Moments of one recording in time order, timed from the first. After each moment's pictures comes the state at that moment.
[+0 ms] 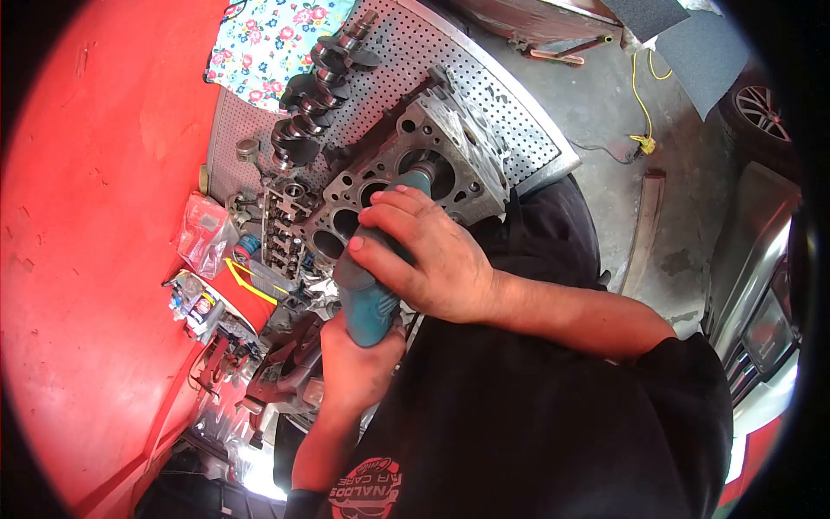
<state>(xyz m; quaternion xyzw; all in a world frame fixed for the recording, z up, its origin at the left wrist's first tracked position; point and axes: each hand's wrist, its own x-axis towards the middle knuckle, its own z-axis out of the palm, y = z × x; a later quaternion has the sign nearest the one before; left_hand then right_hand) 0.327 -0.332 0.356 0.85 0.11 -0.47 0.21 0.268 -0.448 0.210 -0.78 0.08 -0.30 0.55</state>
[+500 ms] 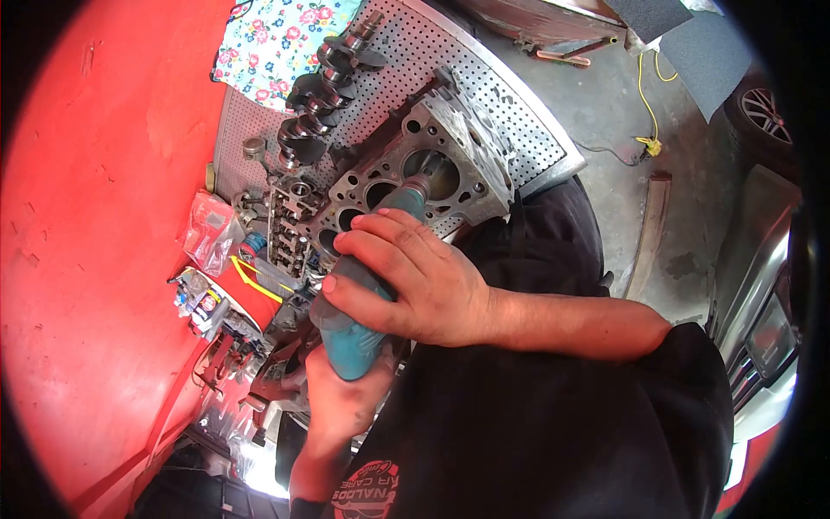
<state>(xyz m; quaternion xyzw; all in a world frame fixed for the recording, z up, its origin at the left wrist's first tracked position) 0.328 -0.340 0.395 0.86 0.11 -0.44 0.22 0.273 -0.444 0.236 -0.78 0.06 -0.32 0.54</state>
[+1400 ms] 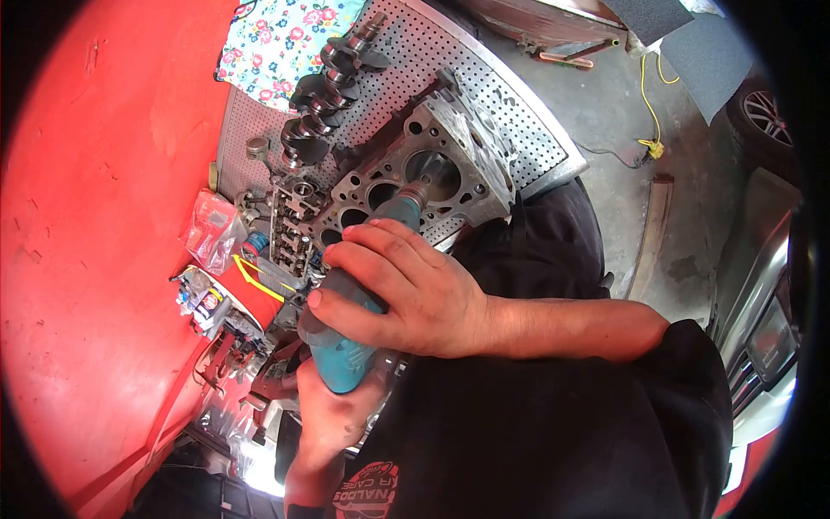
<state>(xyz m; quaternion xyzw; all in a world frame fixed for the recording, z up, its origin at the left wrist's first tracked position) 0.329 -0.337 0.412 0.85 0.11 -0.45 0.24 0.275 -0.446 0.252 -0.77 0.06 -0.31 0.56</state>
